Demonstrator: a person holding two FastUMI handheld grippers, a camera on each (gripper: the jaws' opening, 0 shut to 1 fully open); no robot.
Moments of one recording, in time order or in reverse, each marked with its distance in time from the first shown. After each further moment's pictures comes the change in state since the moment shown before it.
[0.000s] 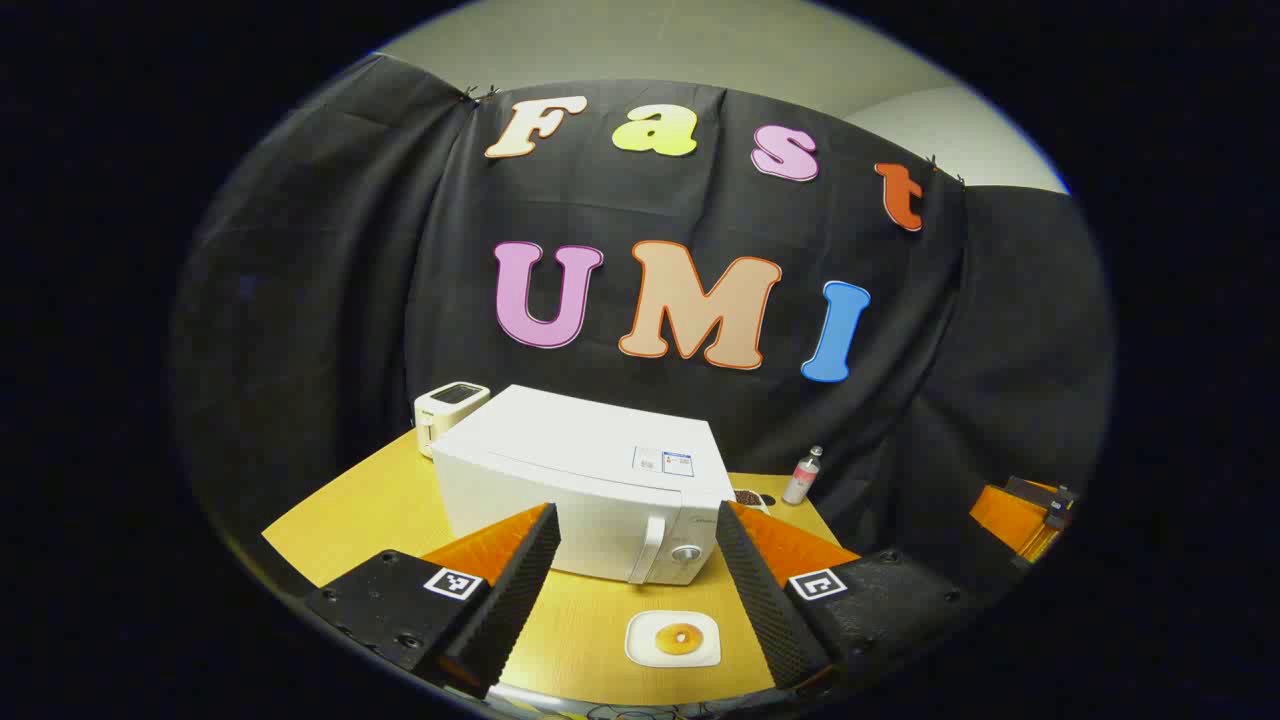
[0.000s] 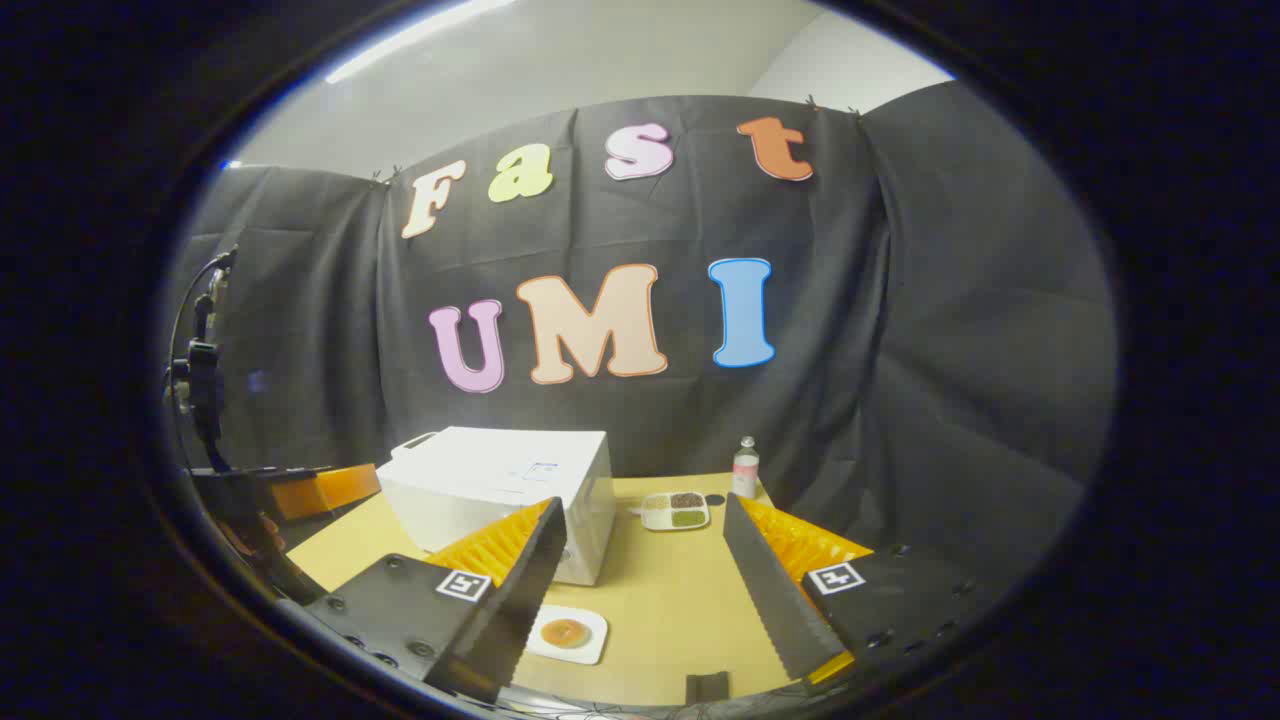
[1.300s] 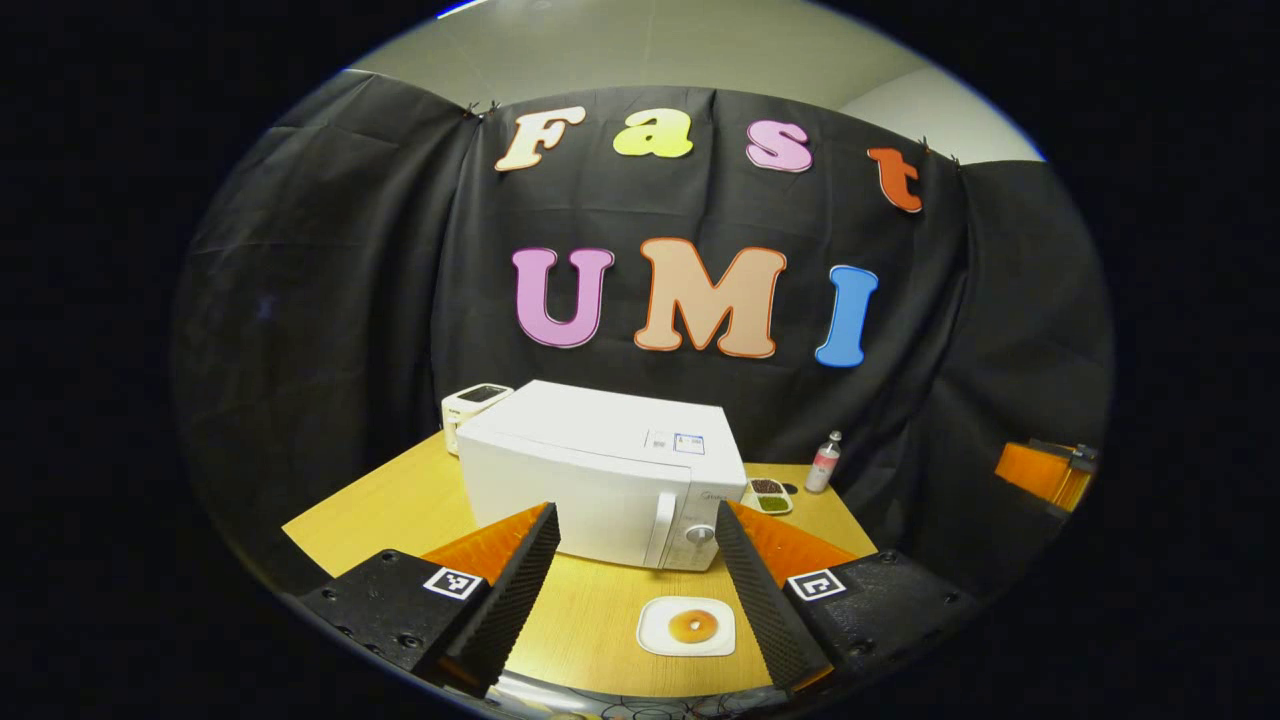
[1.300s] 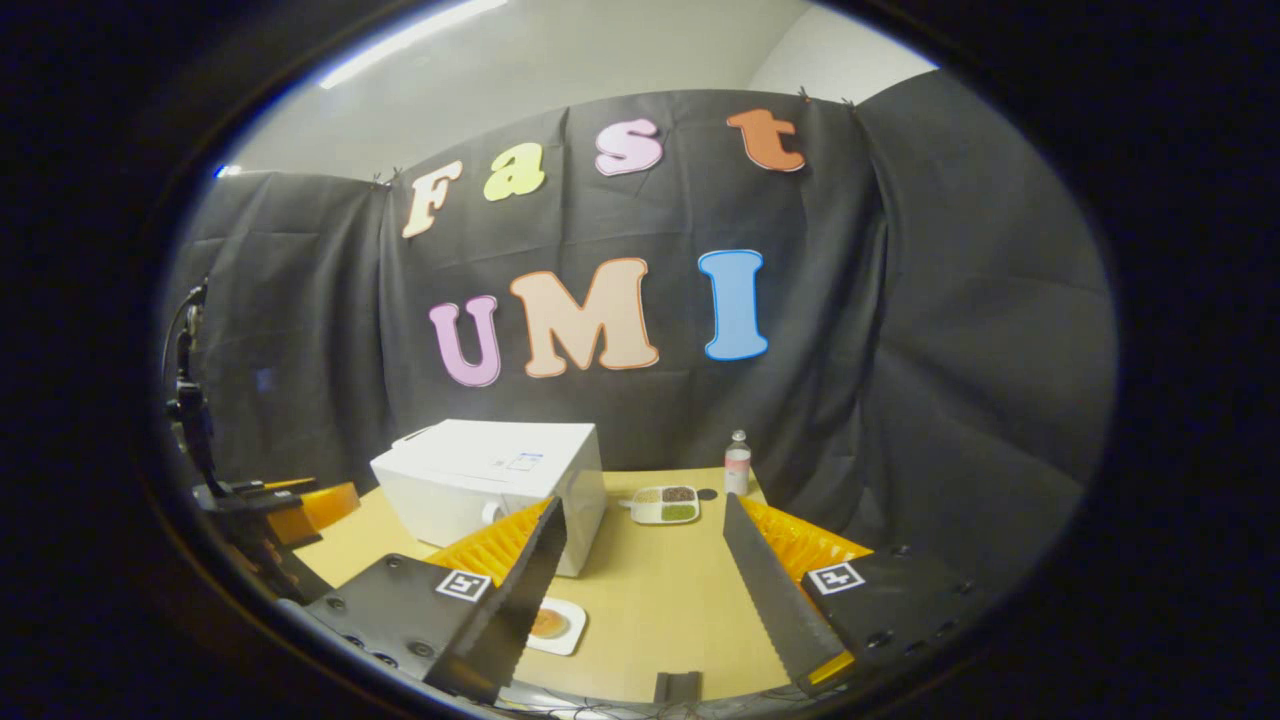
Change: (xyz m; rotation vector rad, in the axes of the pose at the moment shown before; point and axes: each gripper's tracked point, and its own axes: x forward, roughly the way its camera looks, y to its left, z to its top) left arm -0.013 -0.011 -0.047 0.055 0.008 0.083; right arm 0.008 -0.044 -0.006 0.007 0.024 0.028
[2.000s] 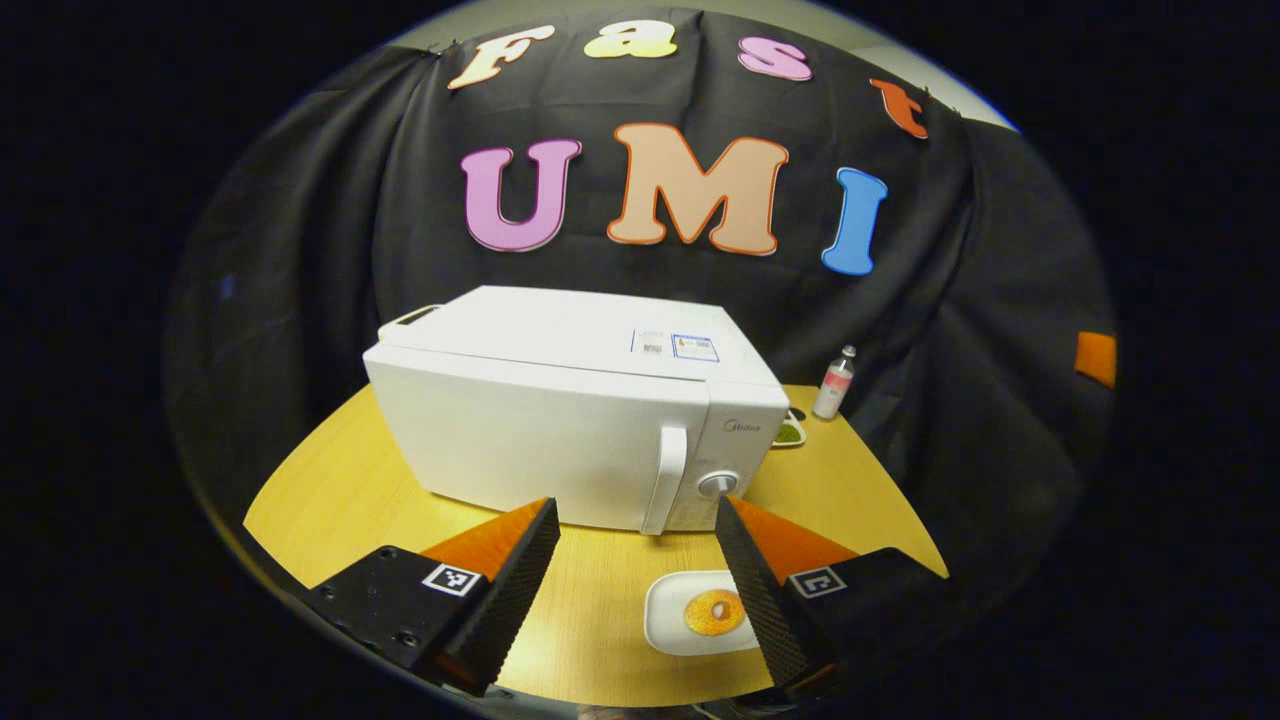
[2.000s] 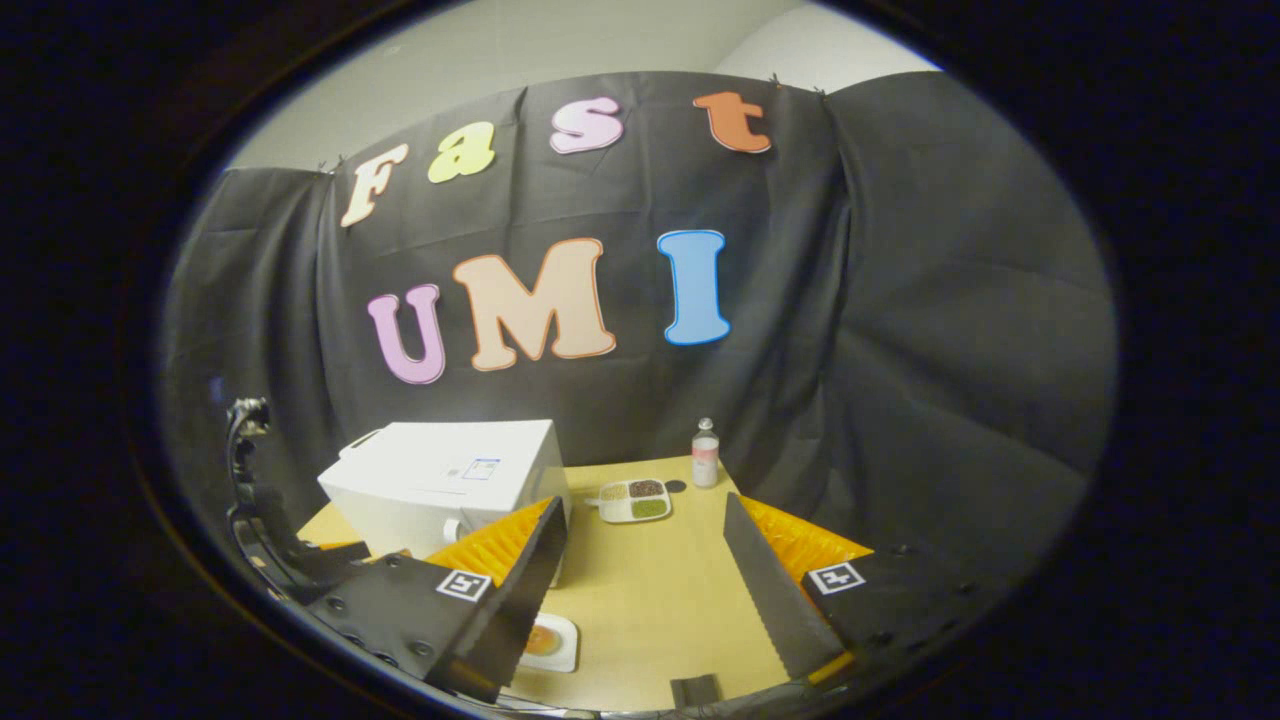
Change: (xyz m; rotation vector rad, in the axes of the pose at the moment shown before) left arm 0.121 0.007 -0.102 0.018 0.278 -0.105; right arm 0.050 0.012 0.001 0.032 0.037 -0.201
